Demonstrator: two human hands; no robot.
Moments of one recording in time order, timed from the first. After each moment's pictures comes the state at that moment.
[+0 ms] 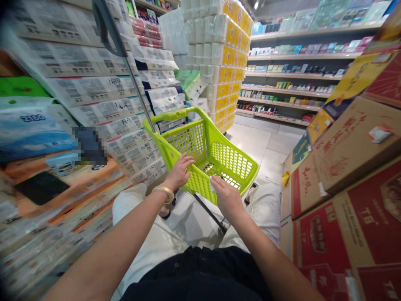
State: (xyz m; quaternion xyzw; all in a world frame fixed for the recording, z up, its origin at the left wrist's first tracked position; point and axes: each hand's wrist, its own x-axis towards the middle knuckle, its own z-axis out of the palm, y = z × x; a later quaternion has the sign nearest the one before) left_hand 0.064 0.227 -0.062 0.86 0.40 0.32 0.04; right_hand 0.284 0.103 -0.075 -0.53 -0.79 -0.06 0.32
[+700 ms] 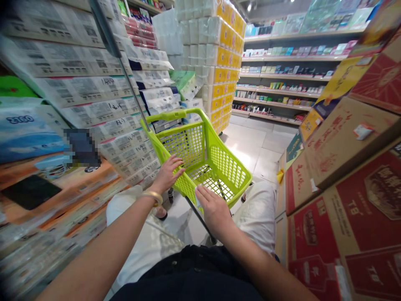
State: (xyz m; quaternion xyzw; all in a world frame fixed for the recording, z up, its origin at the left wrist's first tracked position) left_hand 0.037 0.220 -0.059 0.84 0.44 0.32 0.03; right_hand 0.250 0.071 -0.084 -0.47 -0.82 -0.09 0.32
